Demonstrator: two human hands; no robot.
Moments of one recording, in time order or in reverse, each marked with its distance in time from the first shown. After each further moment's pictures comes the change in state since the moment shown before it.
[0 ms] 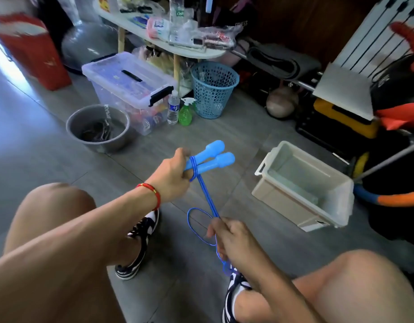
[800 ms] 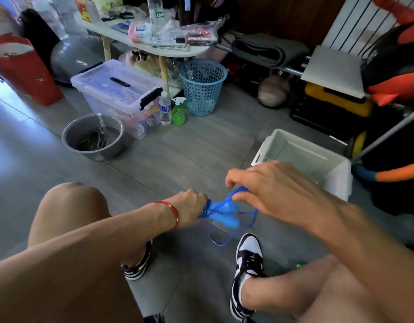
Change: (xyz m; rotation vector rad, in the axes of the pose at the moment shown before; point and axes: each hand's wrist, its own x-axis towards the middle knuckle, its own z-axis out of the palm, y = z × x) left_hand -0.030 0.023 0.055 0.630 -0.532 0.182; right_hand -0.027 -0.072 -0.110 -1.106 0.092 -0.695
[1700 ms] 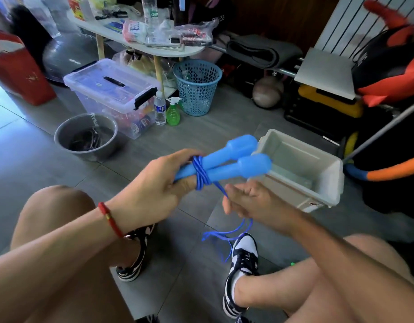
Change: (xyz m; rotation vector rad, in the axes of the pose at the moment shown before) left_hand -0.084 0.001 -0.069 -0.663 0.560 0.285; right_hand -0.010 0.015 0.068 1.100 -0.121 0.273
